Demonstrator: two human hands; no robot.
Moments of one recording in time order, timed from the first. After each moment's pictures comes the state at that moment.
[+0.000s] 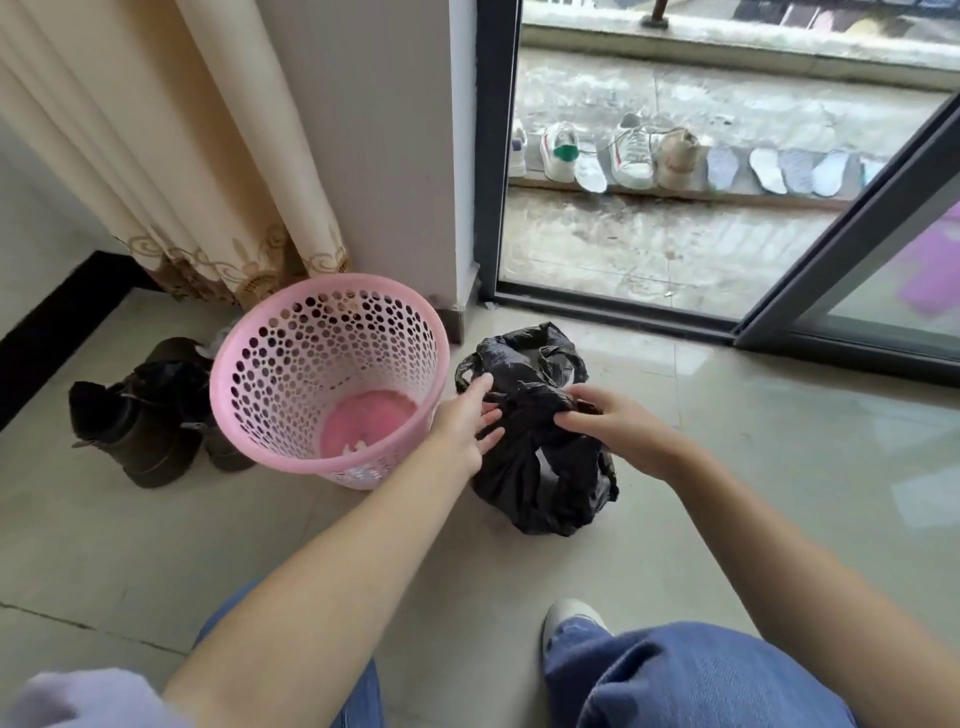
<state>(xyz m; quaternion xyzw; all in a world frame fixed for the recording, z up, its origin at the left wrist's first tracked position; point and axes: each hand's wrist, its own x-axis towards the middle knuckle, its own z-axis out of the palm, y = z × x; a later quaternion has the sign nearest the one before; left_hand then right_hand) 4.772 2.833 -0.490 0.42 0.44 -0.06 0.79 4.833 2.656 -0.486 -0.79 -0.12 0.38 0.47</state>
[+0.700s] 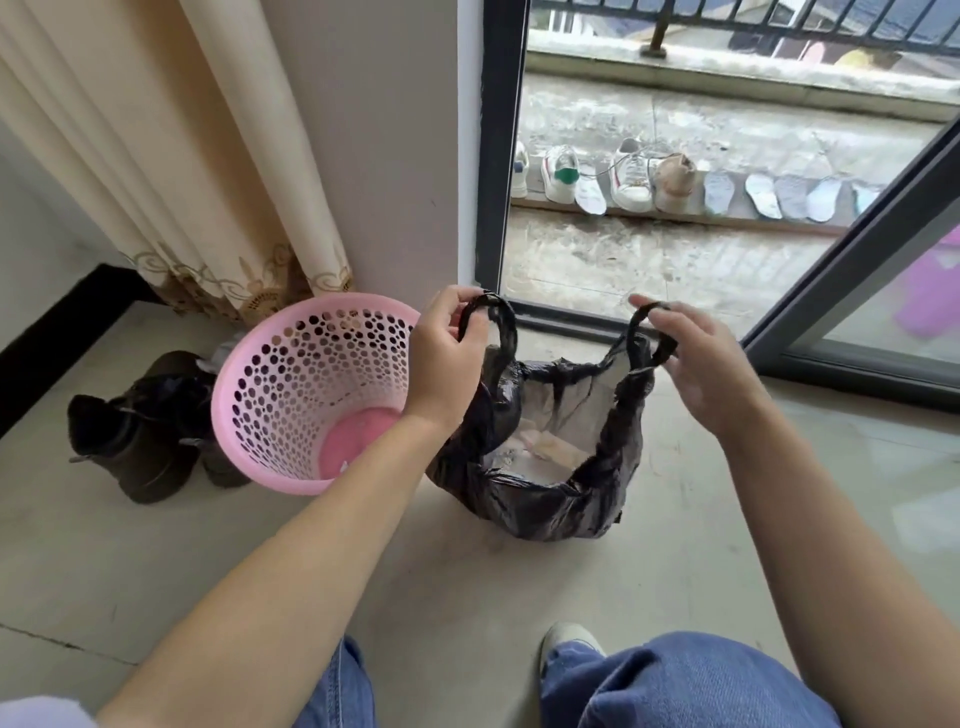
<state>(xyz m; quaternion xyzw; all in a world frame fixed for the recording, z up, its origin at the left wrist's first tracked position) 4.785 2.855 -0.413 0.76 0.16 0.28 0.57 4.870 2.646 -0.396 -0.69 -0.05 0.18 0.70</state>
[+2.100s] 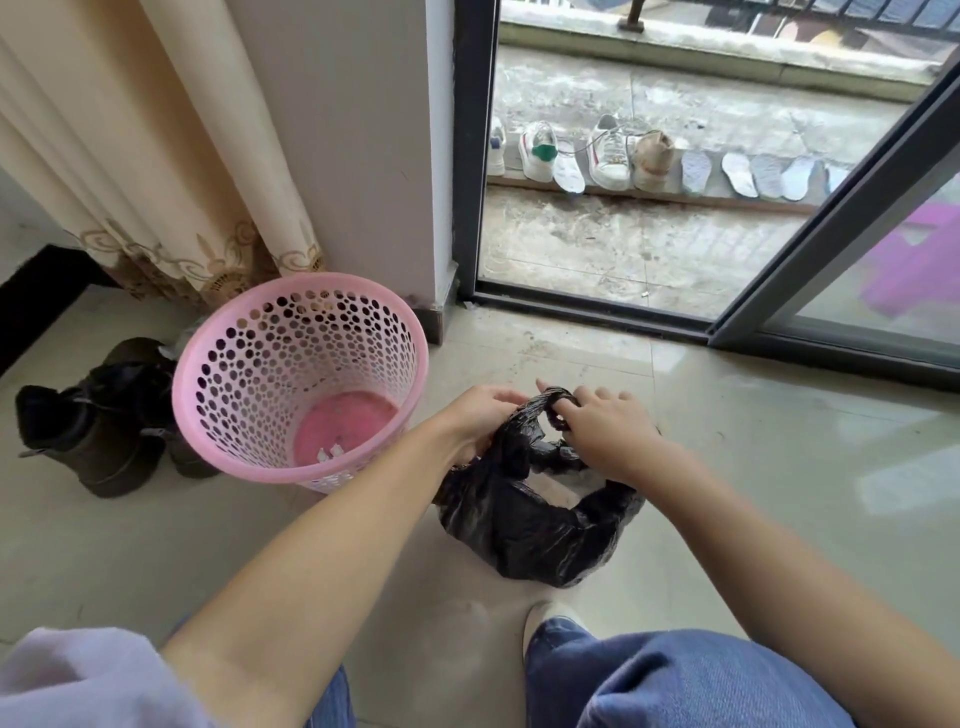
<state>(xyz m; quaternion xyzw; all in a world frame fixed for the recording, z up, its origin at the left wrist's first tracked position) 4.793 2.821 -0.492 0.64 0.22 -0.23 0.70 4.832 2.661 -0.483 -0.93 -0.33 0.13 -0.14</state>
